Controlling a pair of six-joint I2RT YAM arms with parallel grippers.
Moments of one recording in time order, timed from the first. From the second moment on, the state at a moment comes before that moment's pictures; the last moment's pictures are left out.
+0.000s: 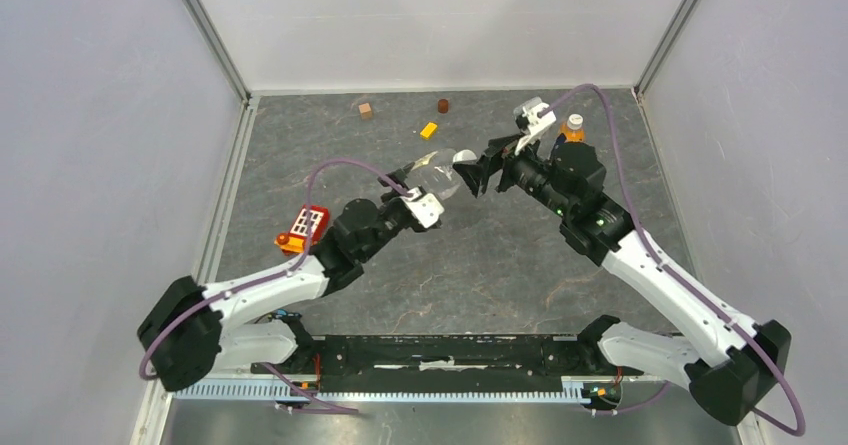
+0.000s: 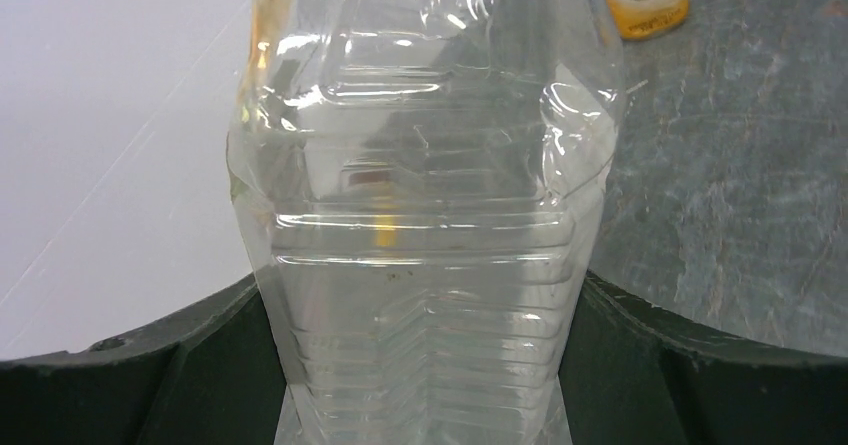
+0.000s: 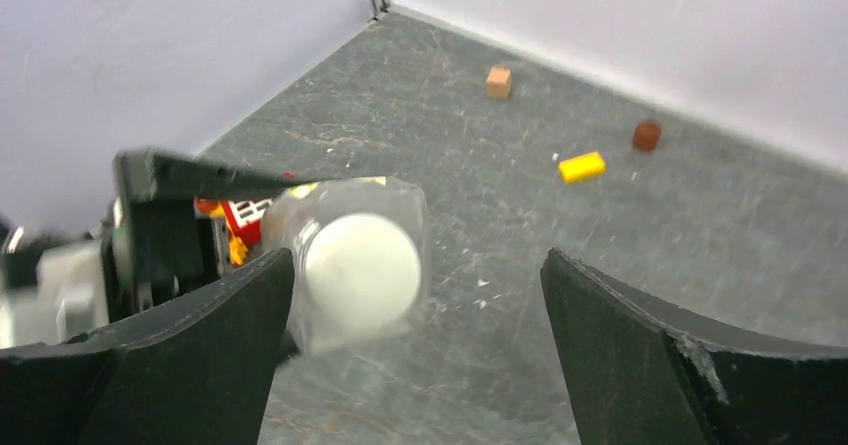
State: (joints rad) left arm -0.87 1.21 0.58 0.62 -0.16 0.63; right arm 0.63 1.07 0.98 0.02 -0.10 0.23
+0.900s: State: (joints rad) left arm -0.56 1.15 0.94 -0.55 0.63 0.90; right arm 0.65 0.94 1.00 -0.44 -0.63 -0.91
